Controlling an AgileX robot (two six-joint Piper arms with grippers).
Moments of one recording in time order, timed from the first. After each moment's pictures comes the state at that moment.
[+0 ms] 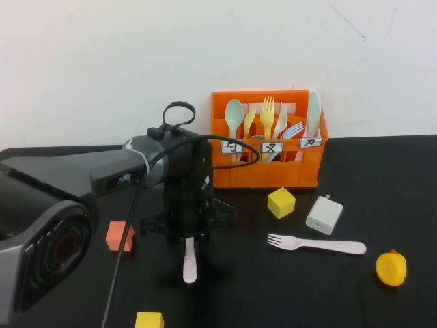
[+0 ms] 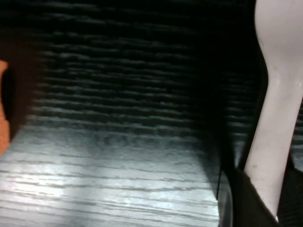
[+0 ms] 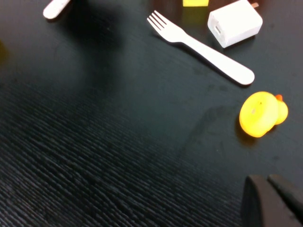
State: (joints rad) right arm -0.02 0.69 -0.40 0.60 0.77 -0.90; left arm -0.48 2.25 -1.63 0.01 0.99 -0.66
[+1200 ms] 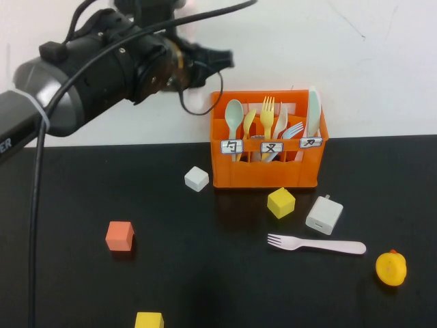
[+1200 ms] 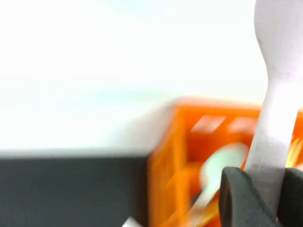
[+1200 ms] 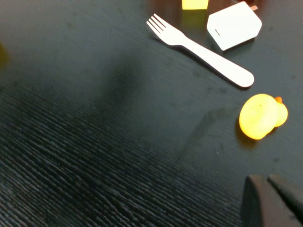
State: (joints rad) right arm -0.02 0.69 -0.40 0.61 0.76 -0.90; left arm -0.48 1.82 -1.63 0.41 0.48 -0.81
